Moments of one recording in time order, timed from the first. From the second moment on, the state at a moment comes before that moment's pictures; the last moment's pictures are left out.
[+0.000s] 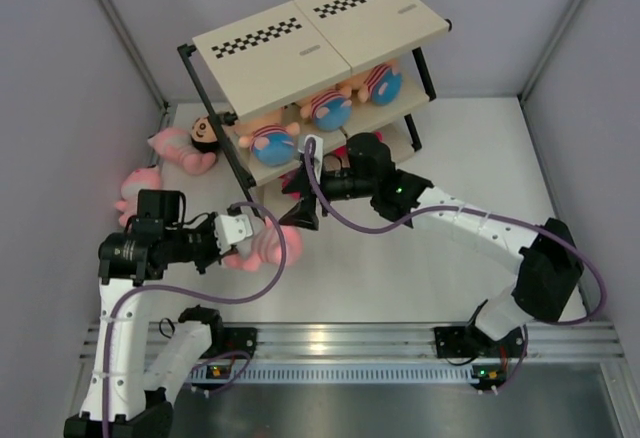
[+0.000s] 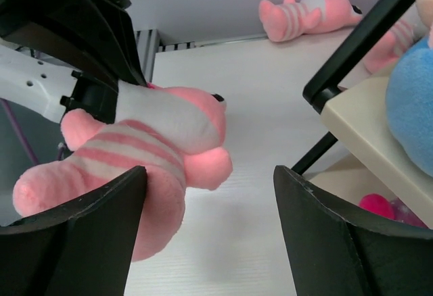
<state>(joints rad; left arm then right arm) -0.06 0.79 1.13 -1.36 0.65 1.06 0.89 1.53 1.26 0.05 -0.67 -0.04</state>
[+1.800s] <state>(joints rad) -0.07 0.79 1.26 -1.33 0.45 0.65 0.77 1.05 1.64 -0.55 -0.38 -0.47</state>
